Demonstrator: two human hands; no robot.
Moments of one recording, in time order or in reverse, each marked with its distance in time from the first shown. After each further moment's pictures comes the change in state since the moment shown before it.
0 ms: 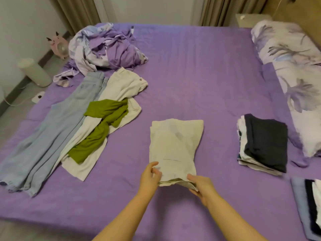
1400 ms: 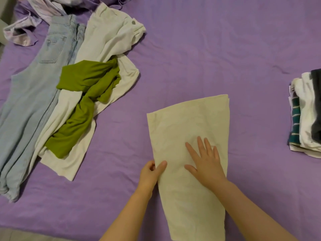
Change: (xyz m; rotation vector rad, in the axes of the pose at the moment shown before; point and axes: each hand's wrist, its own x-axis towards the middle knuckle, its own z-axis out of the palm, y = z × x) left_hand 0.128 -0.124 0.010 -0.194 -0.044 -0.411; right_hand 0.165 0.037 0.055 -1.586 0.007 -0.653
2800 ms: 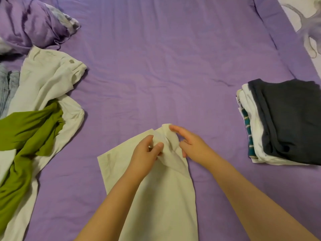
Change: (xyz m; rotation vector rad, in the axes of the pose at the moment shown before) left_hand 0.036 0.164 0.145 0.481 -0.226 0.520; right_hand 0.071 0.113 -0.117 1.098 0.148 0.037
